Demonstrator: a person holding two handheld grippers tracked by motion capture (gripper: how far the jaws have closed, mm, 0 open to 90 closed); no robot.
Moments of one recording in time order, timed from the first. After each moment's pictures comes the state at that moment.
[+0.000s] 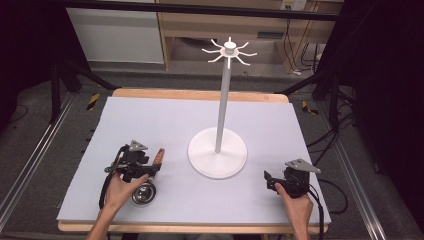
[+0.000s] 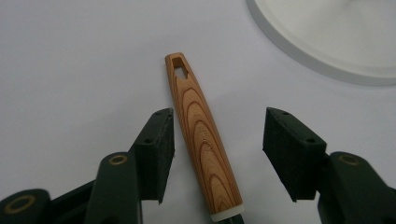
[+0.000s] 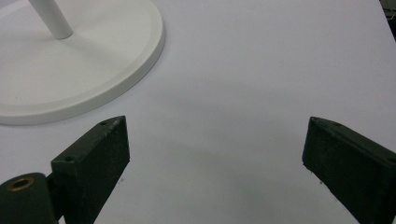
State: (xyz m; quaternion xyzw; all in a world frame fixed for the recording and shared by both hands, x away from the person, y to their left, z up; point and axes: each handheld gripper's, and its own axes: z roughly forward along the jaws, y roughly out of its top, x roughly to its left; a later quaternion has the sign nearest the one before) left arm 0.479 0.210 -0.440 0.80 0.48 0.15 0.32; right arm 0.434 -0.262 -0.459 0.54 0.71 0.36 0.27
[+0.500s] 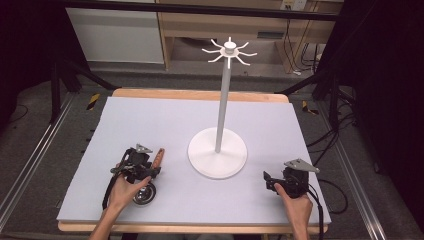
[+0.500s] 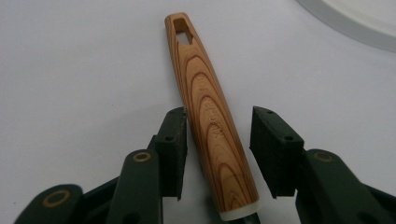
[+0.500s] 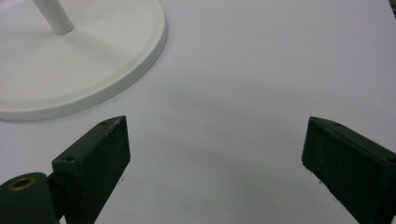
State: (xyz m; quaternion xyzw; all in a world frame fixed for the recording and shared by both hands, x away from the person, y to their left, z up) left arm 0.484 0.203 -0.459 0.81 0.49 0.14 0.28; right arm 0.435 -0.261 -0.460 0.54 0.71 0.36 0.26
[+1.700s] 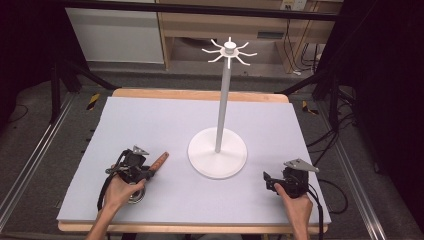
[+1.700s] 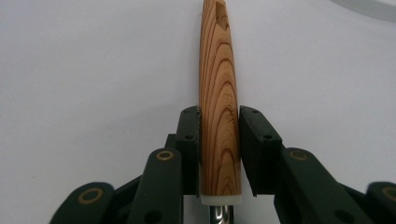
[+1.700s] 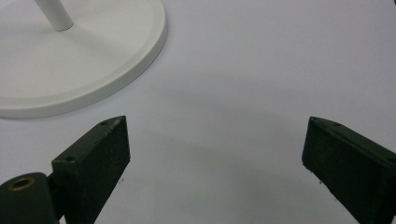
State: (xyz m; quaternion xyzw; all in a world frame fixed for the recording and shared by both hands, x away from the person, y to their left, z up) left arm 0.478 0.216 -0.455 0.83 0.47 0.13 0.26; right arm 0.436 -0.262 -0.461 0.54 0.72 0.36 0.26
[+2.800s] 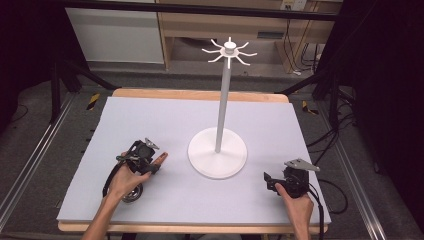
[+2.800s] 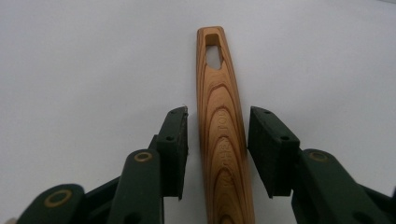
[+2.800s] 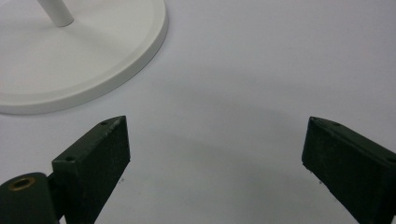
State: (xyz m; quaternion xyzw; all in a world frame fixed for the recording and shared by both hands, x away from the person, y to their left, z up) left arm 0.511 0.197 -0.452 0.88 0.41 0.14 0.20; right arm 0.437 -0.264 -0.461 0.54 0.72 0.35 0.25
